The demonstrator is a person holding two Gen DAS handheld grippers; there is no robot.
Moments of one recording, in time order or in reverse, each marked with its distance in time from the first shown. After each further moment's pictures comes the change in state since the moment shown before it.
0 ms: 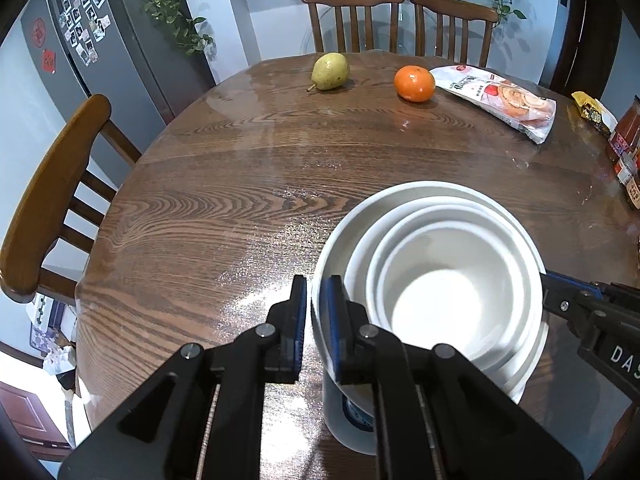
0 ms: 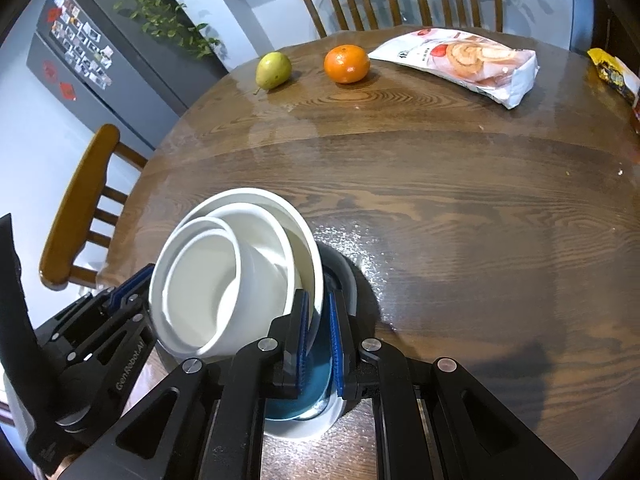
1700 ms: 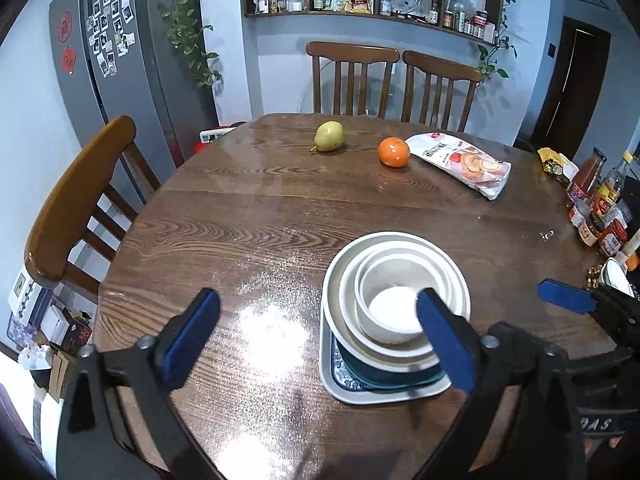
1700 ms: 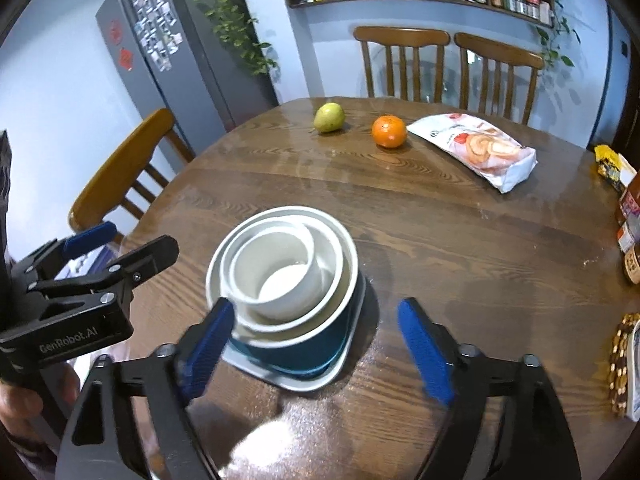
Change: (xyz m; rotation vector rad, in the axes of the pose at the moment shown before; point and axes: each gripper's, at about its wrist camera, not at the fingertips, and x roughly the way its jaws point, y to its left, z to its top) left arm -0.093 0.023 -0.010 -0.076 -0.173 -0.087; right arm -0.076 0.032 -0.029 -0.267 -0.153 -0.010
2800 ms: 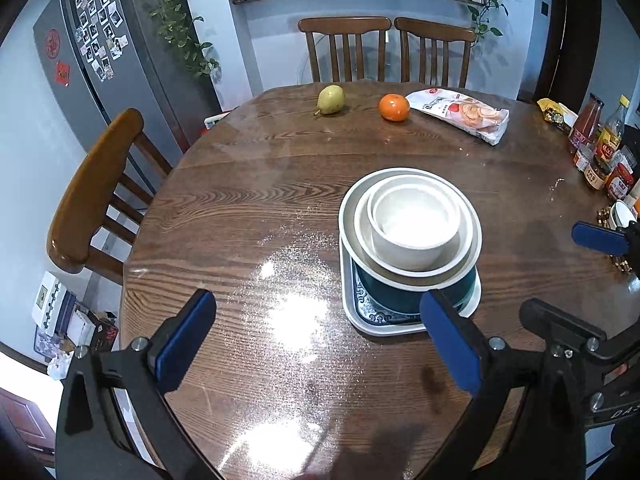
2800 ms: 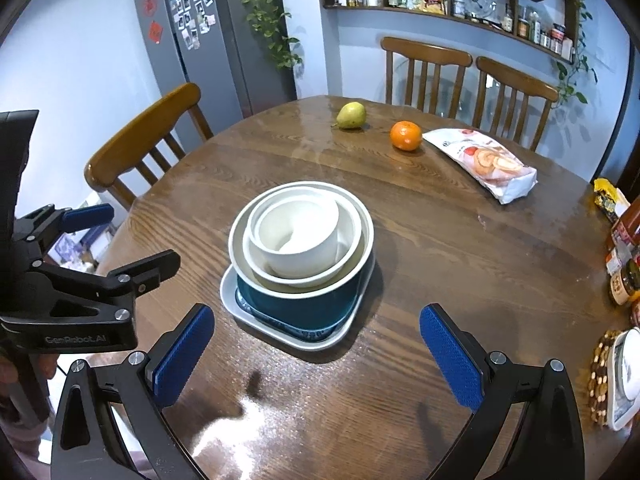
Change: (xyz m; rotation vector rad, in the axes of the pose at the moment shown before) left arm -0.015 0.003 -0.036 0.107 0.091 0.052; right arm -0.021 0.022 -0.029 -0.127 -0.008 -0.026
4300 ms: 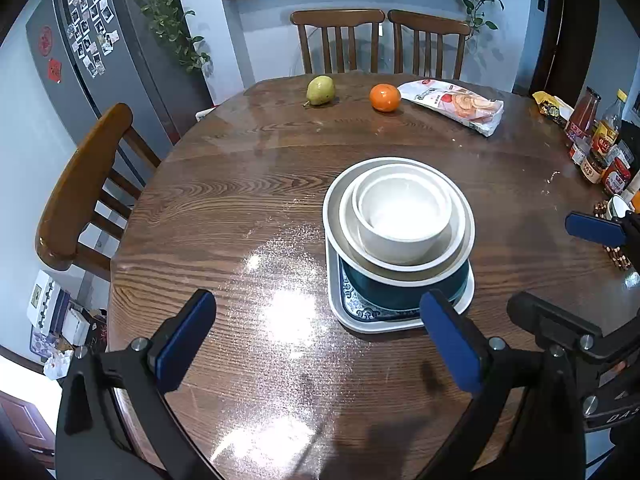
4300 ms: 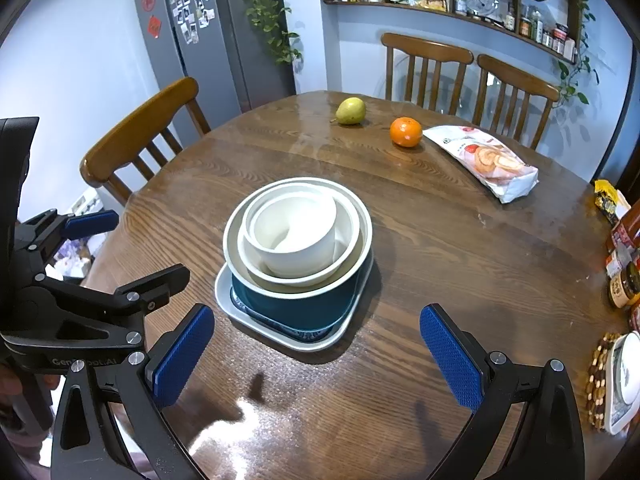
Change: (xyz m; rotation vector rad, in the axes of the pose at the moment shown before) left arm 0.009 -0.008 -0.002 0.005 0.024 -0.021; right arm 0.005 0.001 0.000 -0.007 0.011 -0.004
